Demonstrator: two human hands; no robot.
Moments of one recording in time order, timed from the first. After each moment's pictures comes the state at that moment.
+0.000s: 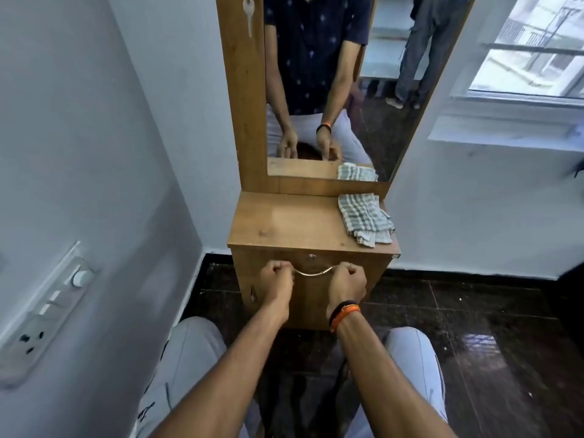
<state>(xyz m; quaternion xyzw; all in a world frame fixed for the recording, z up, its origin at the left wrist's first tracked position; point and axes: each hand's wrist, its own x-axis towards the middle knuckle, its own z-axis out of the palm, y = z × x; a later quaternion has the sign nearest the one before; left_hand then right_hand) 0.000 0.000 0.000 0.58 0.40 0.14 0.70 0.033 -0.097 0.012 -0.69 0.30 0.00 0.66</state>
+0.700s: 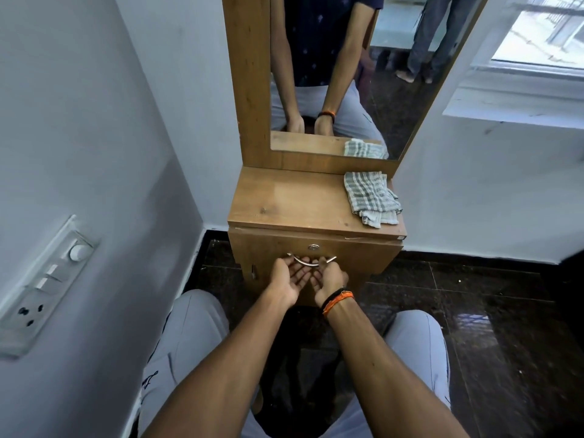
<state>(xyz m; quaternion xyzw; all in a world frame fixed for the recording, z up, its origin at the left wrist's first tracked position) 0.005 -0.005 -0.032 0.28 0.44 -0.03 0.85 0.026 -0.084 -0.019 -0.52 0.37 0.16 0.75</state>
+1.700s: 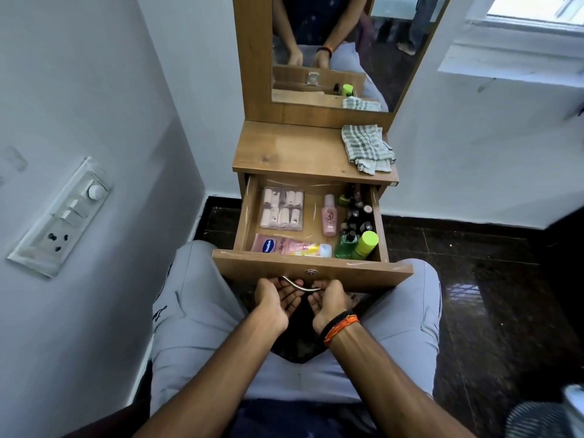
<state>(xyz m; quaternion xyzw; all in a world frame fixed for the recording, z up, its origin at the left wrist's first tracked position) -0.165 -0.046 -0.027 0.29 0.53 -0.03 0.80 -0.132 -0.132 -0.027 -0.51 0.44 0.16 0.72</state>
